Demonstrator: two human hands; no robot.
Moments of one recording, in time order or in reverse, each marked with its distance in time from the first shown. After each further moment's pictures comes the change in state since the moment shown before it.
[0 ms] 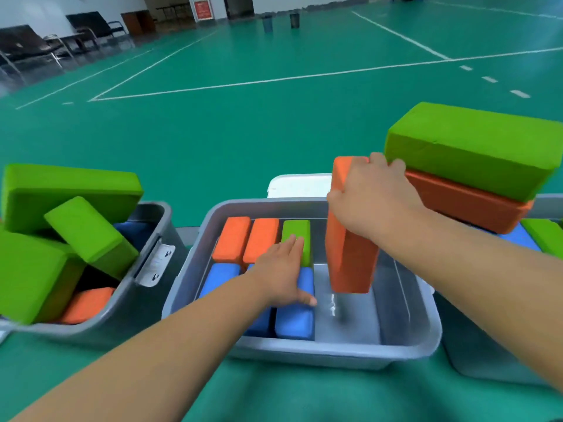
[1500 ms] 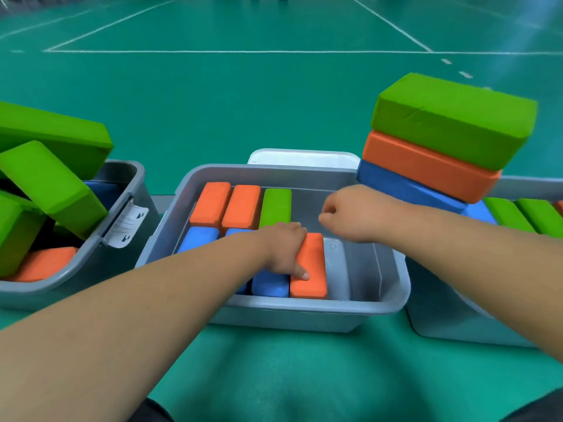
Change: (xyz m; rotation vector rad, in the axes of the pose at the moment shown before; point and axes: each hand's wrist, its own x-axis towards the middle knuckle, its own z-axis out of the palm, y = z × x) left_hand 0.027 0.014 0.030 0.131 -0.129 0.178; right_hand -0.036 0.022 0.049 -0.093 -0.427 -0.259
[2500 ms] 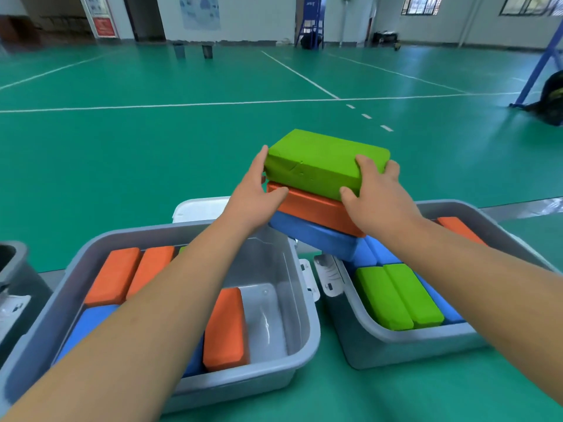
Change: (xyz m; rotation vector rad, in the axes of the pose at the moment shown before) left_hand 0.092 0.092 -0.153 -0.950 0.750 0.063; right_hand -0.051 0.179 -0.044 0.325 0.599 0.555
